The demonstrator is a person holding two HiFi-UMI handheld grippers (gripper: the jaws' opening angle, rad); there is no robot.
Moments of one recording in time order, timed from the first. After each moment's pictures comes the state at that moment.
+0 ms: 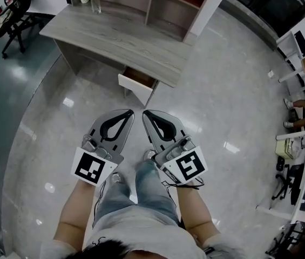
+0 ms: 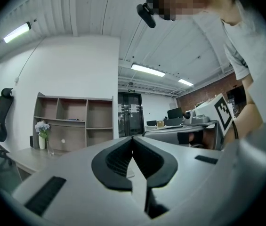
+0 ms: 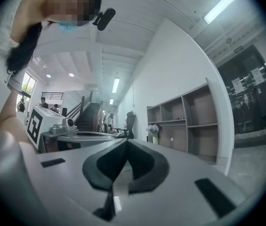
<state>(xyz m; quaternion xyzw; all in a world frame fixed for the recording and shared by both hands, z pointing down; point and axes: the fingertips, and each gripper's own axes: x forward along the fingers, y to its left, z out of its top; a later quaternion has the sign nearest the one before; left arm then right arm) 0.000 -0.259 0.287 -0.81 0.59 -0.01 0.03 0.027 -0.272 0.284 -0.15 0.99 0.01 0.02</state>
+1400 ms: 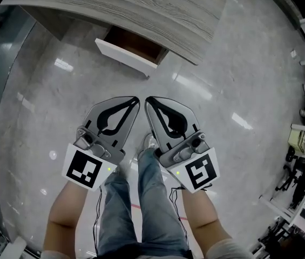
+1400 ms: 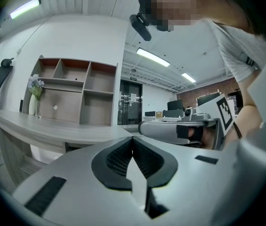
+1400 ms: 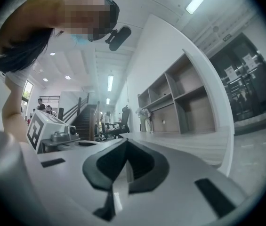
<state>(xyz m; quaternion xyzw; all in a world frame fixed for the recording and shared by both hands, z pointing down) -0.003 -0.381 0.523 -0.82 0.57 -0.03 -0.05 0.014 -0.390 0.494 -0.15 0.99 -0.03 0.03</state>
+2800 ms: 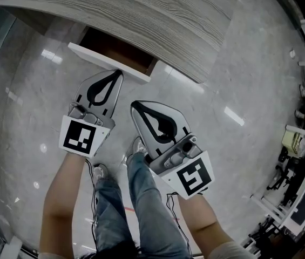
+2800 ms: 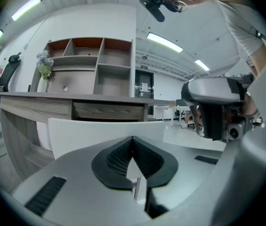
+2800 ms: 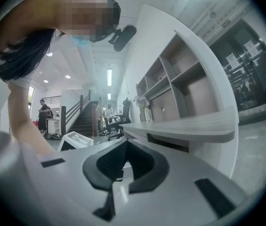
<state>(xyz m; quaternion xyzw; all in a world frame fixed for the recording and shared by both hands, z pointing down) -0.061 -0.489 0.647 -0.78 0.62 -0.05 -0.07 -0.007 -0.440 0.570 -0.13 0.99 -0.06 -0.01</state>
